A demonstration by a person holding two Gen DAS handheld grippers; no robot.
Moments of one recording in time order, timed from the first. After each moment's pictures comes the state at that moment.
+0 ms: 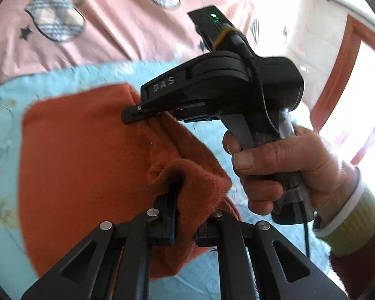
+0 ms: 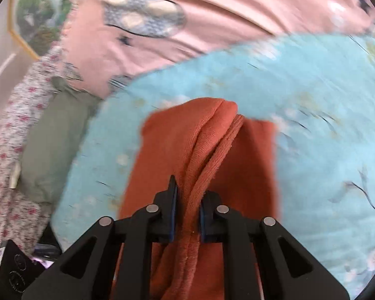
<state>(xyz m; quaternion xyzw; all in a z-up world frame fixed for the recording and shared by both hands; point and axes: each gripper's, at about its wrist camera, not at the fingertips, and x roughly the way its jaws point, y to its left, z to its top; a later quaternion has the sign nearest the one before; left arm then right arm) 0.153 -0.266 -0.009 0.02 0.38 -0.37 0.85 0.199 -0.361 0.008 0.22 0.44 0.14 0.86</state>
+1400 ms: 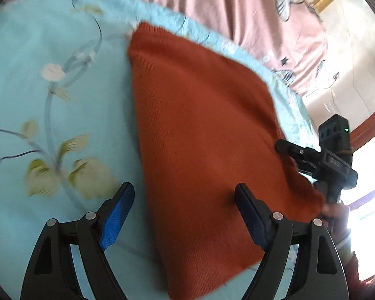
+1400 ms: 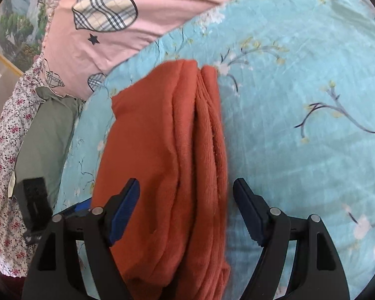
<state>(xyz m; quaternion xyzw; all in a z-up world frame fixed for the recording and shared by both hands) 0.285 -0.108 -0.065 -0.13 0.51 -0.29 0.80 0.163 -0.384 -0.036 0.27 0.45 0.12 0.84</state>
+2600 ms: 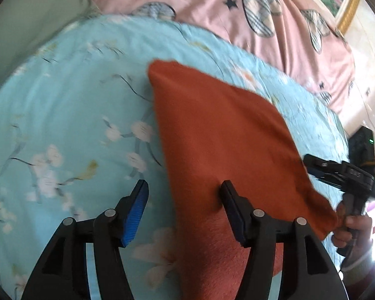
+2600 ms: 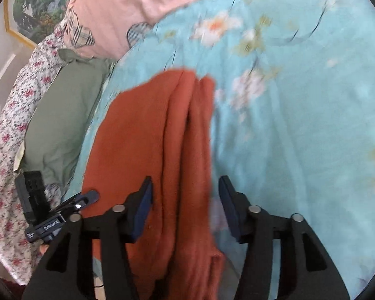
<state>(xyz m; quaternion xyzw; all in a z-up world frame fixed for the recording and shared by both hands) 0.176 0.074 -0.027 -0.11 0.45 -0.14 0.88 0.118 -0.234 -0.024 0.25 0.43 0.16 0.85</state>
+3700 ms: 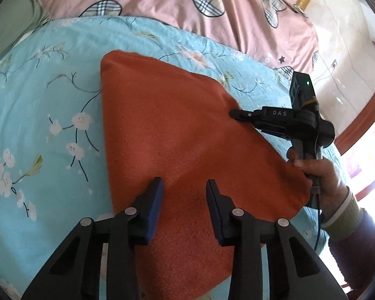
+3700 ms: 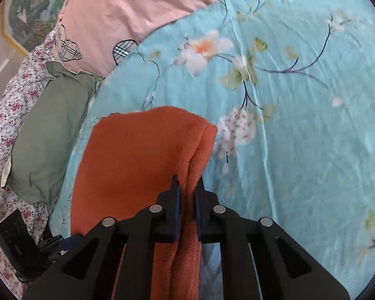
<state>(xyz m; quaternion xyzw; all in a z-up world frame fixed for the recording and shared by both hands) 0.152 0.028 -0.035 -0.08 0.46 -0.25 0.85 0.176 -0.231 -0.057 0.25 0.43 0.13 0.86</state>
